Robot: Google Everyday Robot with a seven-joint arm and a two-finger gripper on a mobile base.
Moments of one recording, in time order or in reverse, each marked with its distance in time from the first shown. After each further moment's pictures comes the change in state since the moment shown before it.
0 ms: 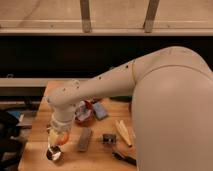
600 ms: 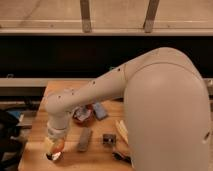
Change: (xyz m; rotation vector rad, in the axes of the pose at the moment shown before) arm 0.005 0.026 0.031 -0.040 0.020 -0.004
